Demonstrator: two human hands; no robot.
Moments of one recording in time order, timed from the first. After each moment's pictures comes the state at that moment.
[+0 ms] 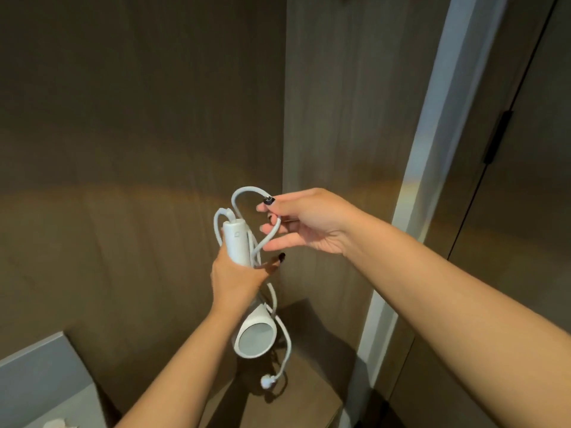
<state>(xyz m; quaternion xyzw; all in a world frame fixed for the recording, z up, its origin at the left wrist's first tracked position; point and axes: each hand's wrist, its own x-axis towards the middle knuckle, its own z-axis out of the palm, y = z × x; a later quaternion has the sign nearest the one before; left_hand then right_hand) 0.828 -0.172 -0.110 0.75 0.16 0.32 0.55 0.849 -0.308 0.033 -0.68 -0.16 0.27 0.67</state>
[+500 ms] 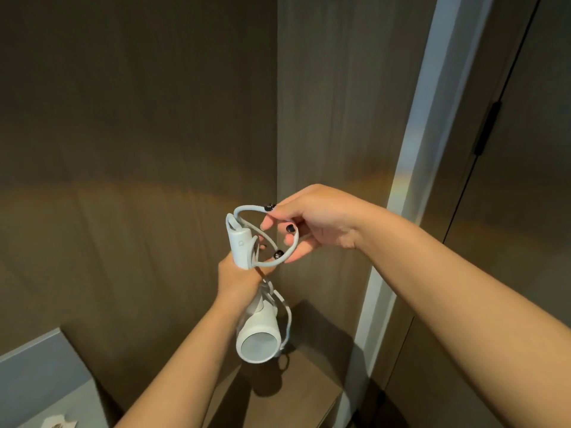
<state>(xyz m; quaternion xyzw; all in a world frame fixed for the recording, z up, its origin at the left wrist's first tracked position) 0.824 -0.185 -0.117 0.67 0.13 0.22 0.70 0.843 -0.329 0.035 -0.77 -0.22 0.27 0.53</state>
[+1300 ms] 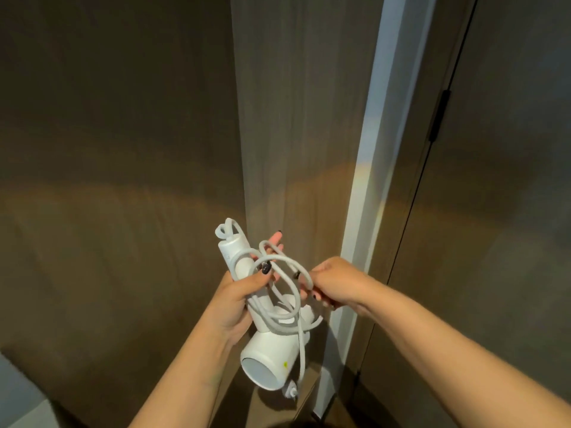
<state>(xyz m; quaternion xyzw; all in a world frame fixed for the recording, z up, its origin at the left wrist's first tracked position) 0.812 -0.227 -0.126 0.47 -0.10 -0.02 0.88 0.849 -0.406 -0.076 -0.85 -0.07 0.22 0.46</state>
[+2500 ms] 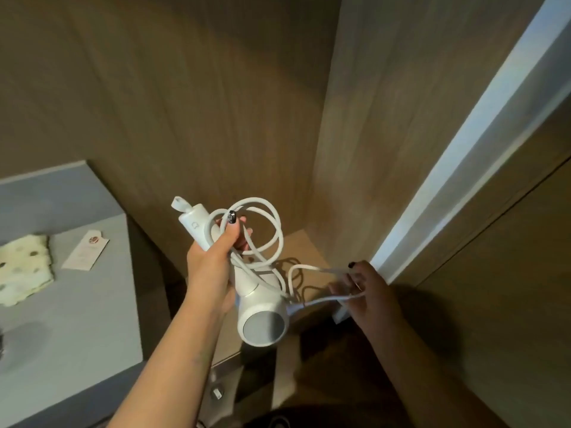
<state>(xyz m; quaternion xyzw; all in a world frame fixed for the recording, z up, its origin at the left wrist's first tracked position) 0.734 -0.257 -0.216 0.40 0.33 0.30 0.80 0.854 -0.440 -0.274 -0.53 0.18 0.32 0.76</state>
